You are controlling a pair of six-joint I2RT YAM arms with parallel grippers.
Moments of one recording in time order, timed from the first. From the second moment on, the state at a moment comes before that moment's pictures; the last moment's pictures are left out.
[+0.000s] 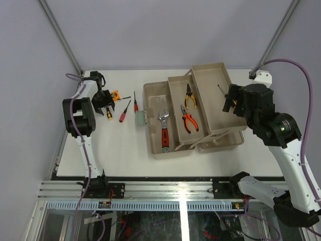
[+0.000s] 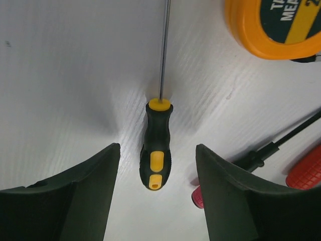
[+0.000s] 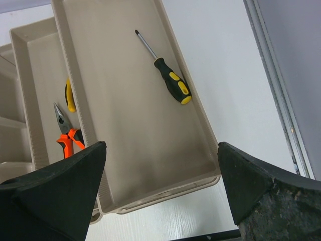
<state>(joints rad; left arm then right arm) 0.16 2.19 1.76 -0.92 0.04 -0.35 0.45 1.01 1.50 -1.05 0.51 0.37</state>
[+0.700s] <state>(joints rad) 0.14 2.05 1.90 -0.86 0.28 -0.50 0.45 1.05 1.50 -1.04 0.51 0.36</state>
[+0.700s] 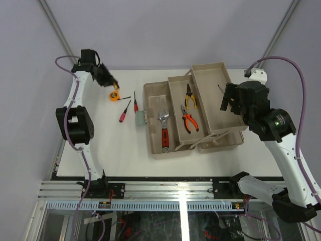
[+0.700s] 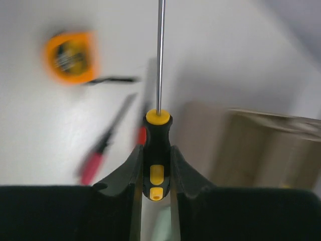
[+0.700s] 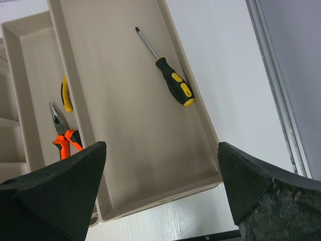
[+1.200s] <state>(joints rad) -0.56 2.05 2.14 -0.38 0.52 -0.97 0.45 1.02 1.50 -1.04 0.54 0.39</state>
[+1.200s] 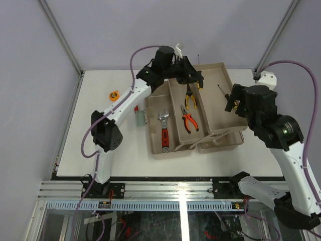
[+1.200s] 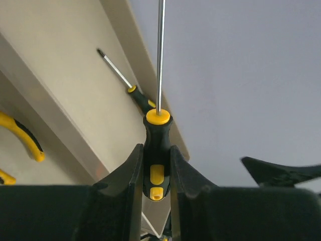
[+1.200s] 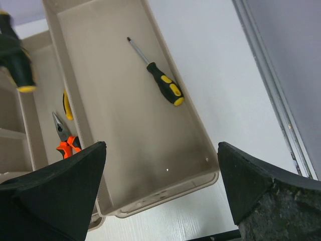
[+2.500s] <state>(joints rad) -0.82 2.13 2.08 -0.37 0.19 -1.07 0.45 0.92 1.49 -1.12 0.62 0.42</state>
